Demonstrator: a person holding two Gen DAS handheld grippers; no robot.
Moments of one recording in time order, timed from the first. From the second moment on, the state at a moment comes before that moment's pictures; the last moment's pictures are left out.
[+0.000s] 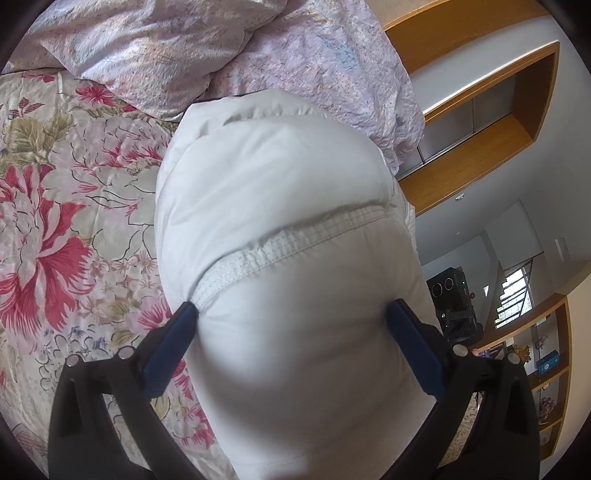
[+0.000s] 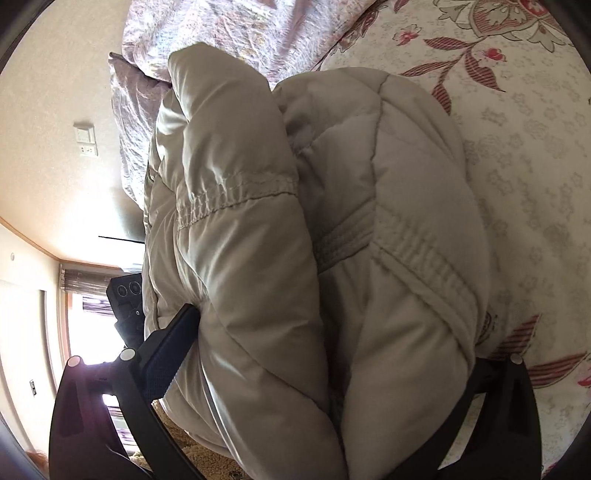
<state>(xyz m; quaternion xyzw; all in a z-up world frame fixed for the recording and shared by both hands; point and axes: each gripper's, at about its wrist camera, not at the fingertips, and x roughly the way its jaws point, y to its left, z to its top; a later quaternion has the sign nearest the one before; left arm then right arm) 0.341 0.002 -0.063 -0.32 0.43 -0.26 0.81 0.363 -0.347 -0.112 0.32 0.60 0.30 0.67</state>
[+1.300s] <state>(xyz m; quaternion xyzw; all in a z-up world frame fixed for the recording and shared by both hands) 0.330 0.091 -0.039 -0.35 0.37 -0.24 0.82 0.362 -0.258 -0.099 0.33 0.55 0.39 0.66</state>
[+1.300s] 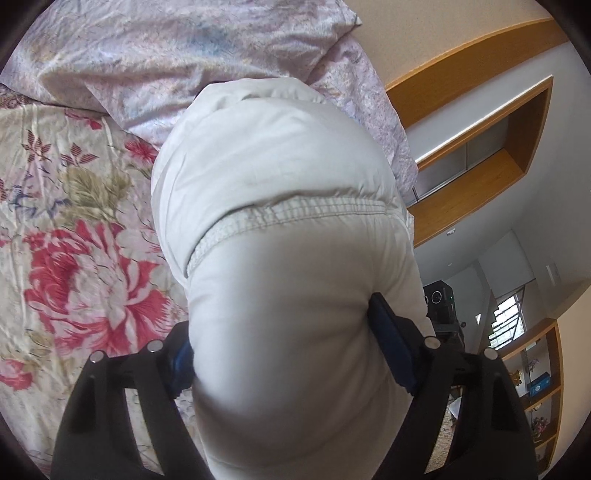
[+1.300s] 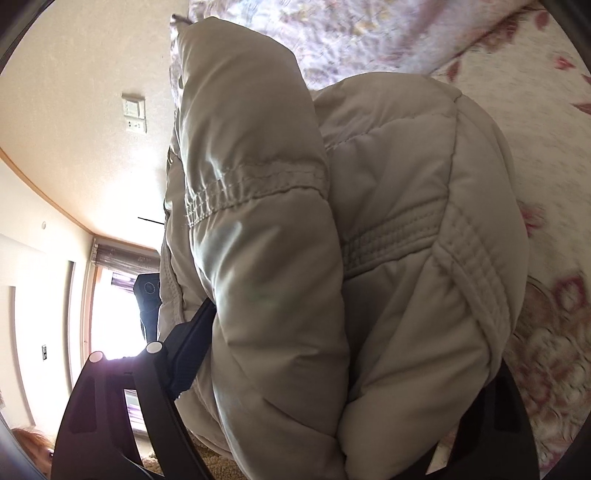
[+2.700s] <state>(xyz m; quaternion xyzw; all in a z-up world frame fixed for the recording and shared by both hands) 0.297 0.047 -0.001 -0.03 0.32 0.01 0.95 0.339 -0.129 -0.019 -0.01 0.35 0.21 0.91</state>
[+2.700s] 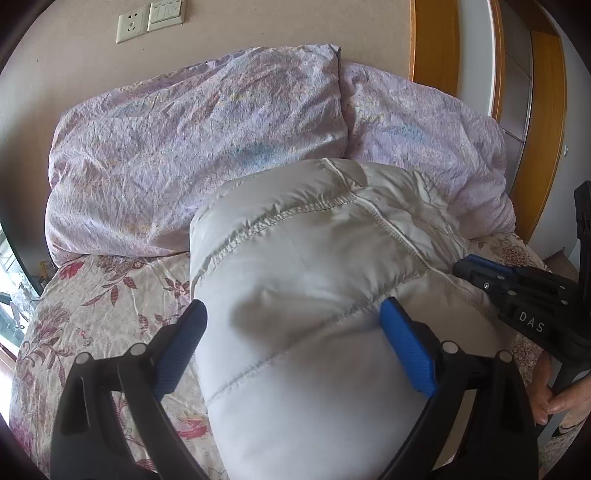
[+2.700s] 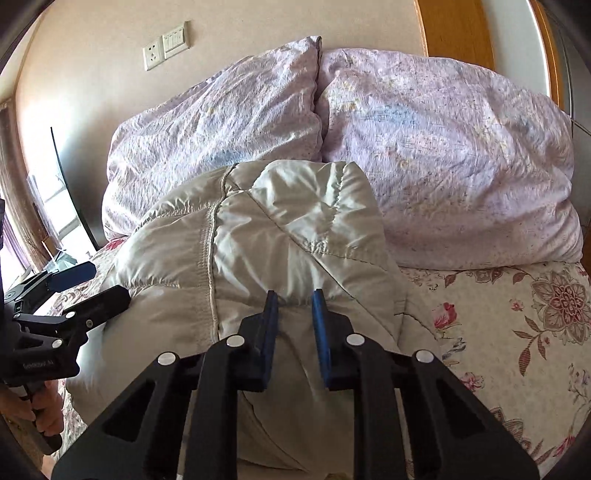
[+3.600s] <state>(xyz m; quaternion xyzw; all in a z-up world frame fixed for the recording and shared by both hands) 0.333 0.029 -0.050 -0.03 0.32 0.02 0.95 0.391 -0.134 -0.077 -0.02 0.42 0.19 0.89</state>
